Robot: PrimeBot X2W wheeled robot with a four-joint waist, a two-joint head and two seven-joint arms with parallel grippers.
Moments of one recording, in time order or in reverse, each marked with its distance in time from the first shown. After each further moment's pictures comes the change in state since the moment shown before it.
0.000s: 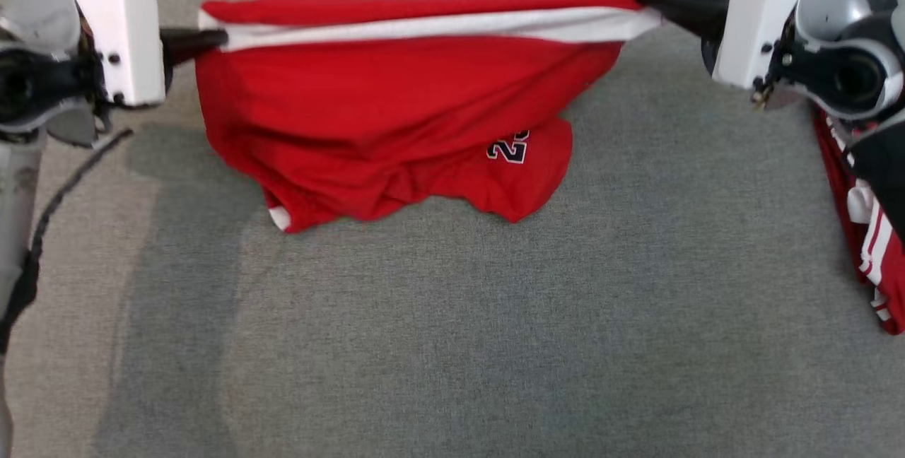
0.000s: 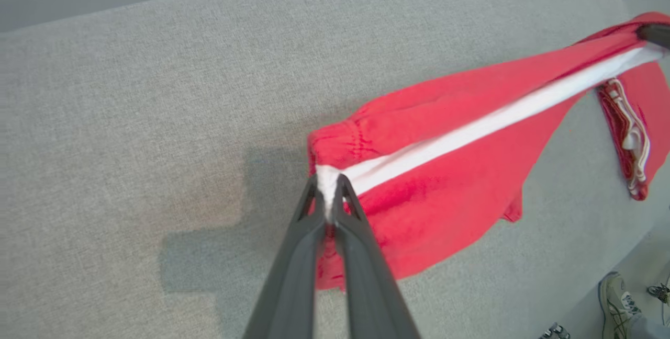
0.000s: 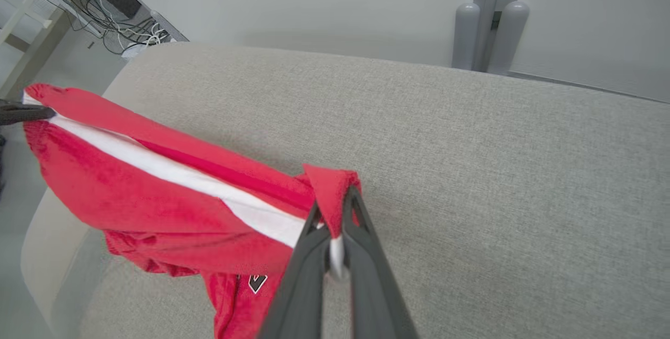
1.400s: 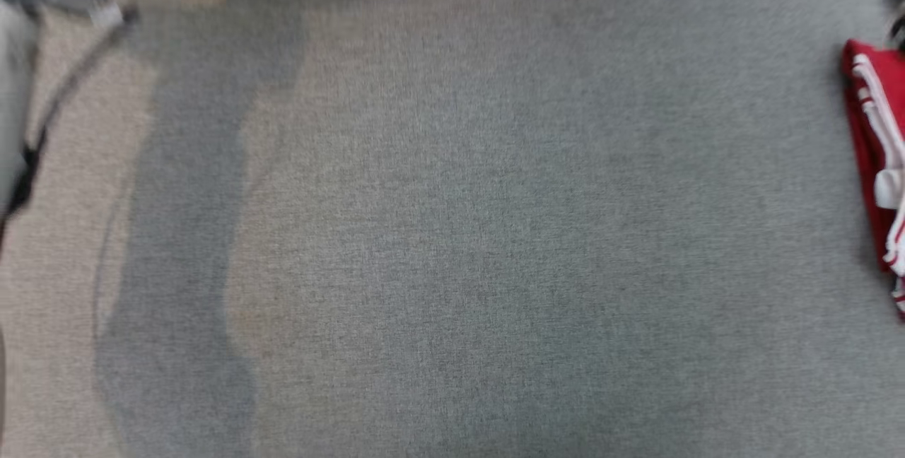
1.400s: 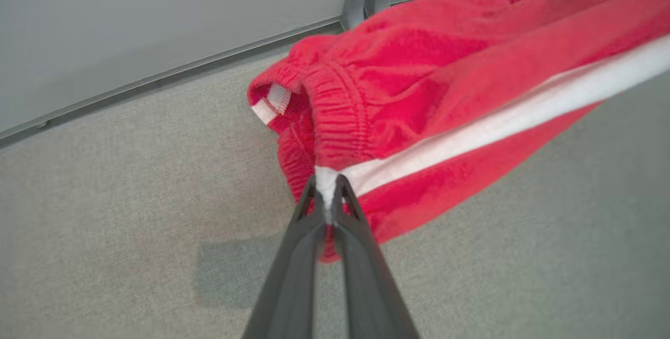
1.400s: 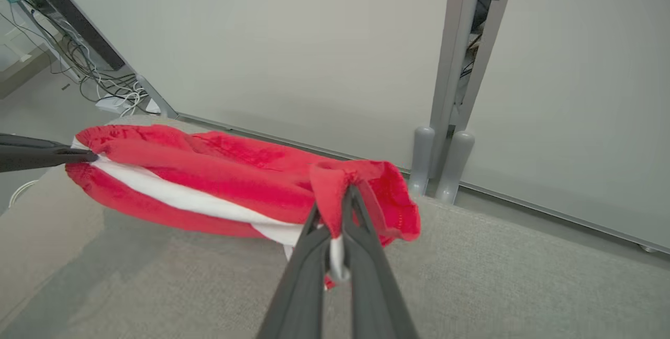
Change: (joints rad) left arm -0.410 -0.062 -0.230 0.403 0.082 -0.052 -0.276; right arm -0.401 -0.004 0.251 0.177 0.043 0.000 -0.307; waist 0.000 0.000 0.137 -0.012
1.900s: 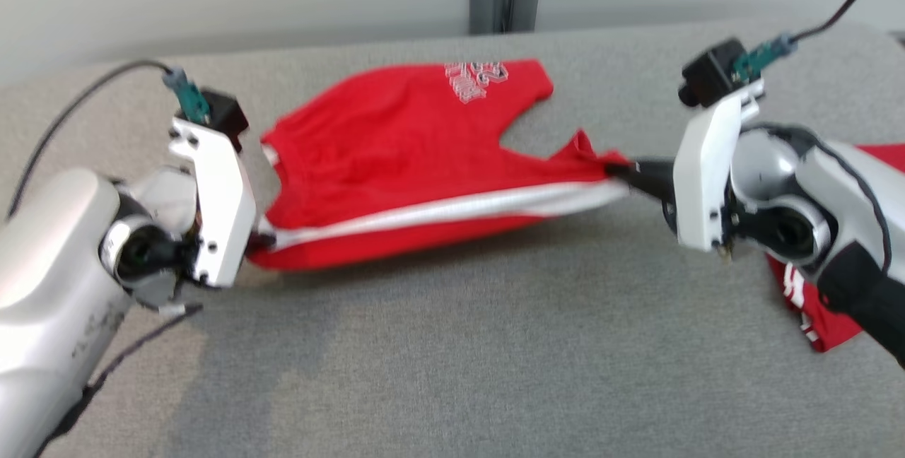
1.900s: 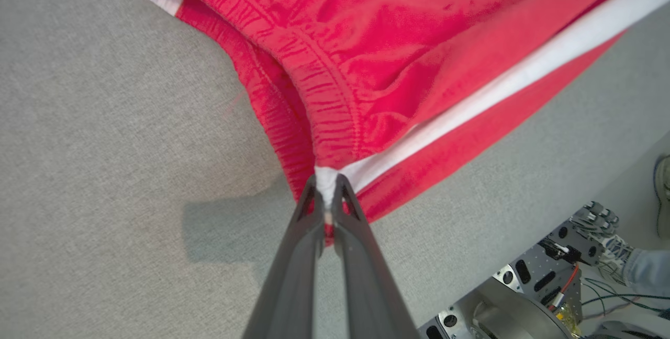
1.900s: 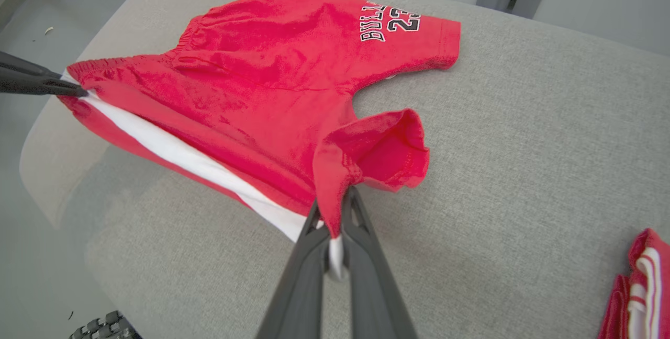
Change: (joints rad) left arm 0.486 0.164 -0.275 -0.254 -0.237 -0.001 0.106; right arm 0.438 -0.123 0.254 -0.180 0.194 0.000 0.091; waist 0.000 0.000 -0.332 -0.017
